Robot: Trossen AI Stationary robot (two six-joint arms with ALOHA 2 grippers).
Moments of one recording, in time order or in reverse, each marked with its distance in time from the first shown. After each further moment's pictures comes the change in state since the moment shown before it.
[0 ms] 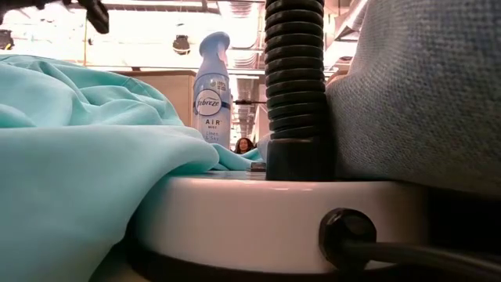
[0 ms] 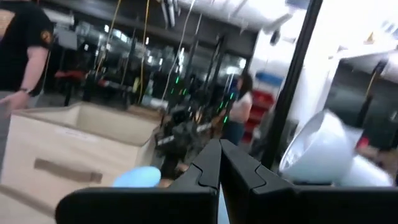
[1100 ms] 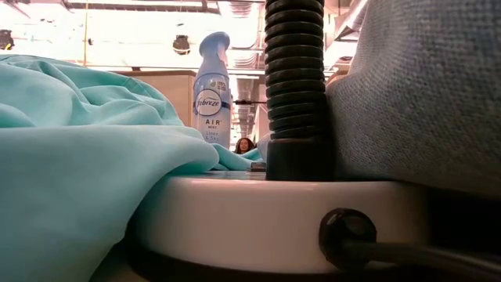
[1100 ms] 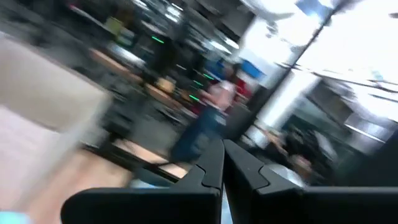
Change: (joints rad) left arm -0.003 0.553 0.443 0.047 0.138 -0.399; right arm -0.066 0.160 0.536 0.381 -0.005 -0.132
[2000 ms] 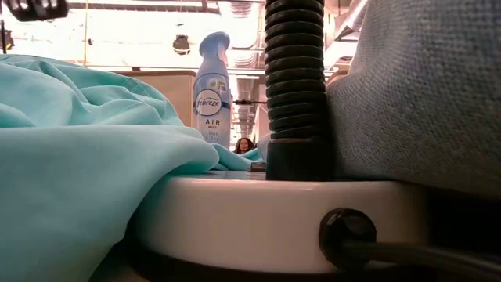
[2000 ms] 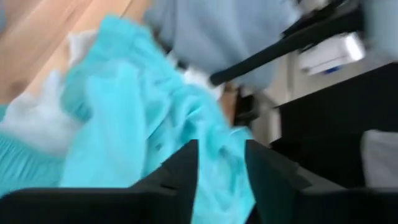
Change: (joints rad) left arm -0.483 0.082 0.032 -0.769 -0.185 -0.451; right arm 0.033 0.685 0.521 -0.110 -0.021 -0.032
